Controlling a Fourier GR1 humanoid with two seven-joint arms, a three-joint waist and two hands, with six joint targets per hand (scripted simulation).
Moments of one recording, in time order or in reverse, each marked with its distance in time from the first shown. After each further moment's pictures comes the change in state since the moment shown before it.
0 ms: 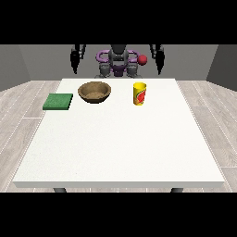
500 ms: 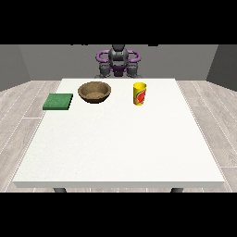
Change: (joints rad) left arm -0.011 -0.035 -0.003 -0.138 0.056 0.064 0.226; right arm 0.045 0.021 -0.001 -0.146 -0.088 -0.010 0.227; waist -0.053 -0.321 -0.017
